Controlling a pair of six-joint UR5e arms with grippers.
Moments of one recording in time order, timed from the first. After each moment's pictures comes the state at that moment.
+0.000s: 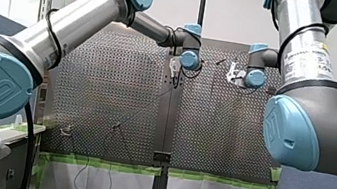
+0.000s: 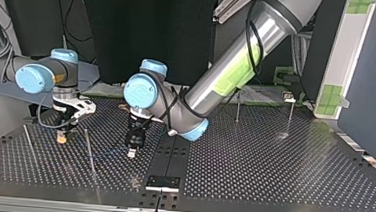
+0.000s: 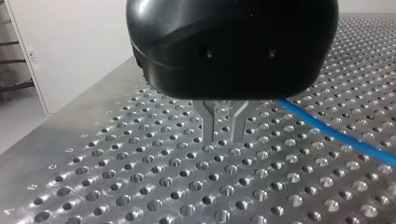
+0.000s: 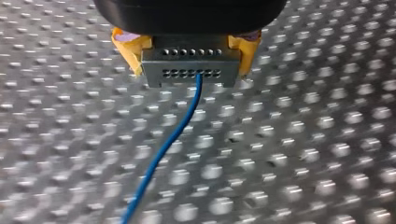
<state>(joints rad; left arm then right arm) -0.65 -2.33 -0.86 -2.97 -1.94 -1.72 1.80 -1.01 1.33 -0.34 1.54 1.74</state>
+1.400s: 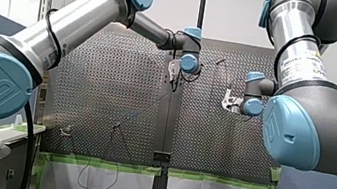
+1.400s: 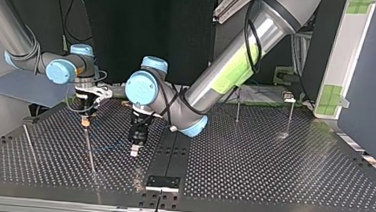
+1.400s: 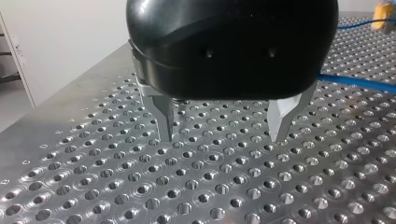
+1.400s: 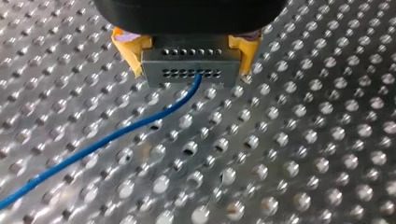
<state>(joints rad) -0.66 -2.33 -0.90 -2.96 -1.97 -1.71 1.79 -0.88 1.44 -0.50 1.47 1.70</state>
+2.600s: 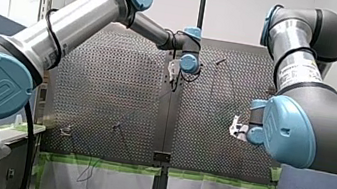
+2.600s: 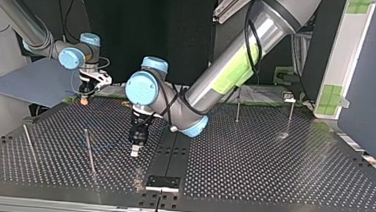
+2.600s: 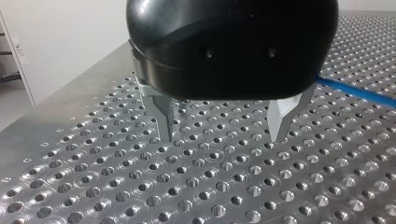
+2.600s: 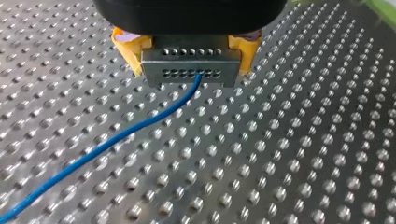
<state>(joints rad) -0.66 -2.33 -0.90 -2.96 -1.97 -1.71 1.72 -0.73 1.55 -0.68 1.57 1.72</state>
